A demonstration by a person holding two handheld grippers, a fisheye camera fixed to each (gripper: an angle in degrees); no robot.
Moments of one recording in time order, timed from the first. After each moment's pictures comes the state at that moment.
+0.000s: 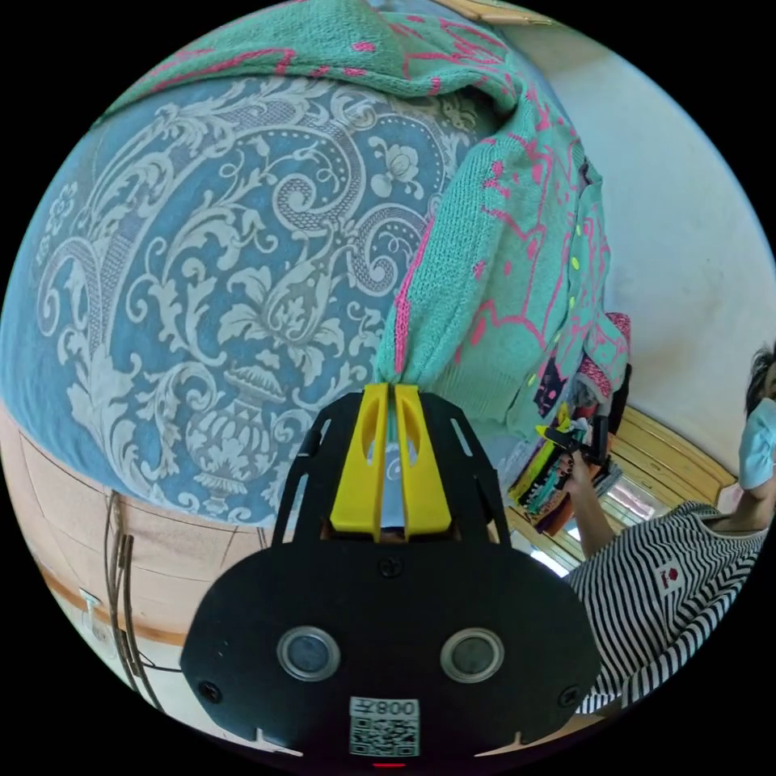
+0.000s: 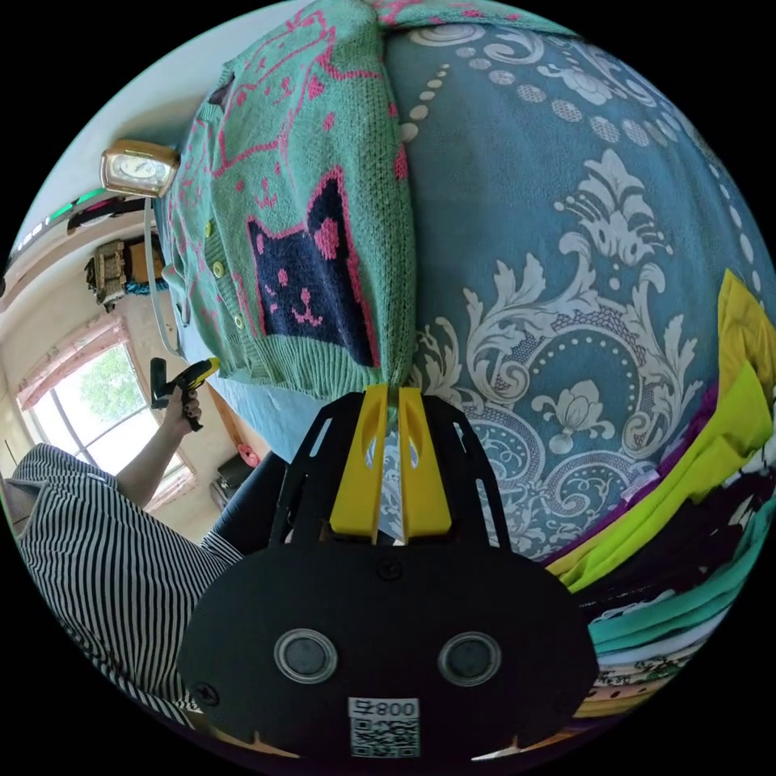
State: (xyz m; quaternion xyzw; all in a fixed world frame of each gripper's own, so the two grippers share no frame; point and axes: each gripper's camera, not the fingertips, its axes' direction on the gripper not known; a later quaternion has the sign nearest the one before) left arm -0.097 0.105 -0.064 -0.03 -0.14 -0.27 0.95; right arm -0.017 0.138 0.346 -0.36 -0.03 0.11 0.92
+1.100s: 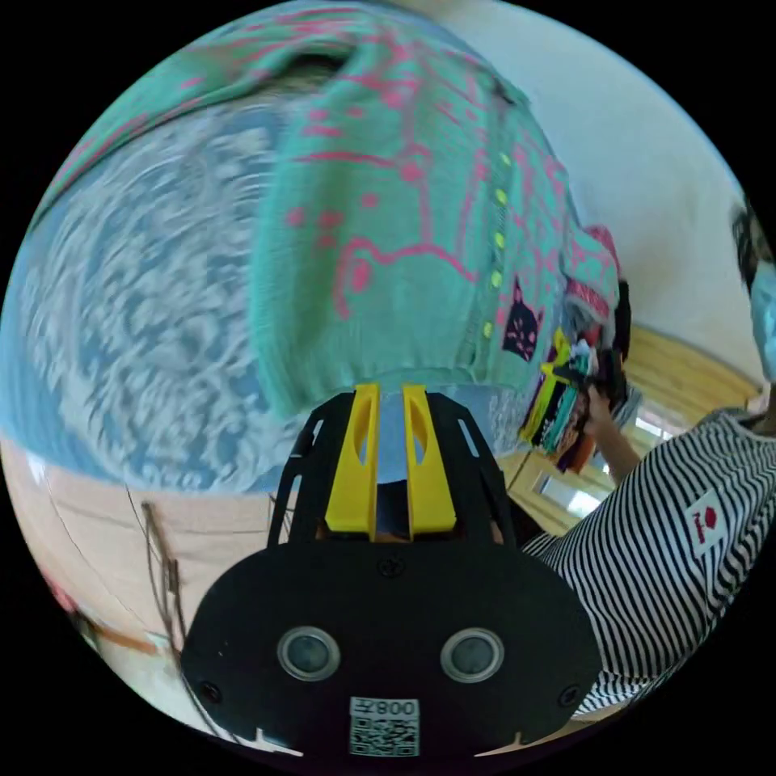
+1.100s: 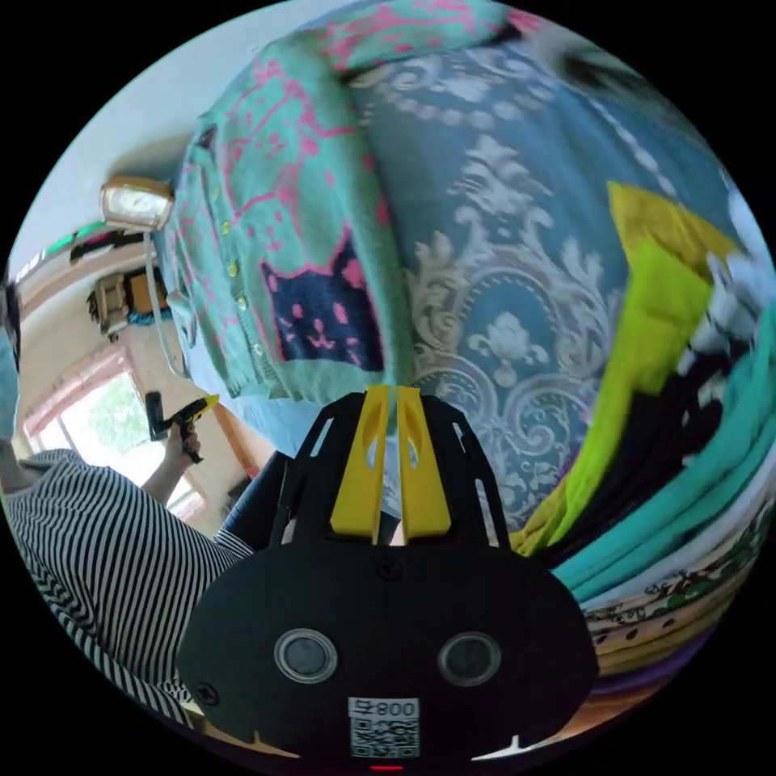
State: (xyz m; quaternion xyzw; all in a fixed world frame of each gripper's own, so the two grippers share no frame) left arm 0.055 0.054 0.014 -0.12 -0.16 -0.12 0.97; right arm -0.162 0.119 0.285 -0.34 -0.04 0.11 0.93
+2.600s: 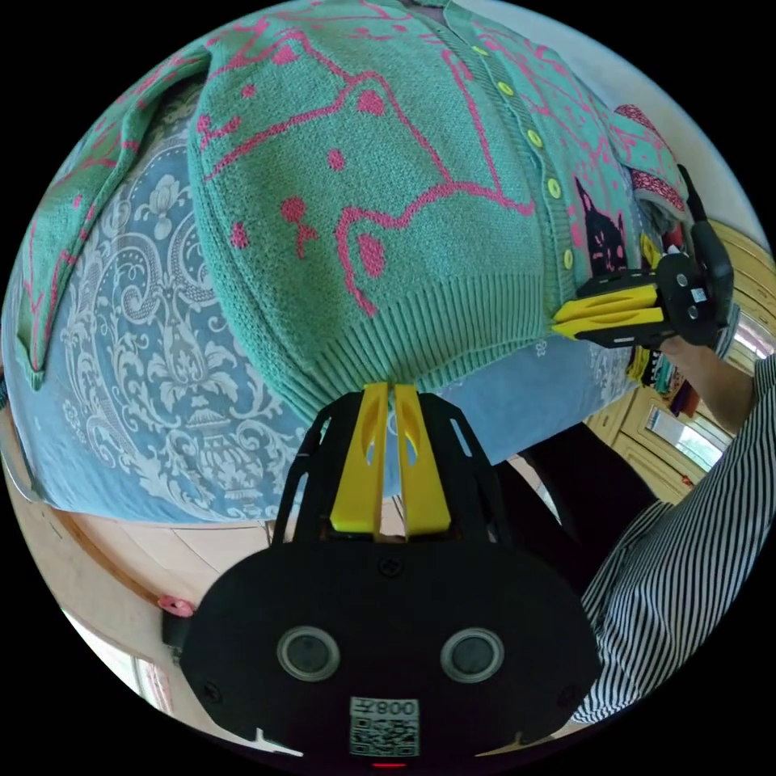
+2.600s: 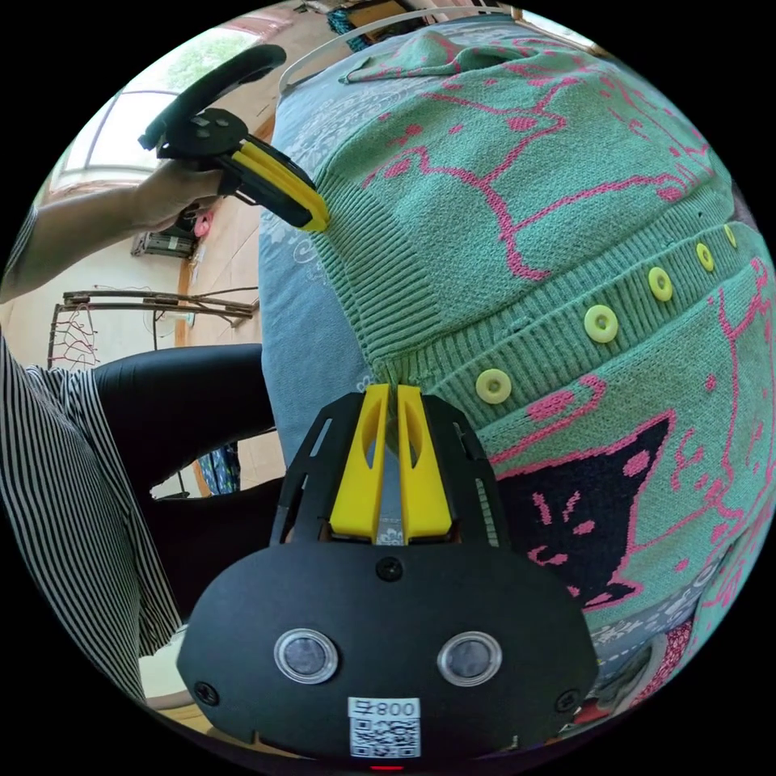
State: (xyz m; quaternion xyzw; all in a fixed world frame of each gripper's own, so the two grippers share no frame) left arm 0.161 -0.058 0.125 -0.24 -0.32 -0.04 0.91; right arm -0.612 0.117 0.563 -0.43 -0.04 -0.38 0.82
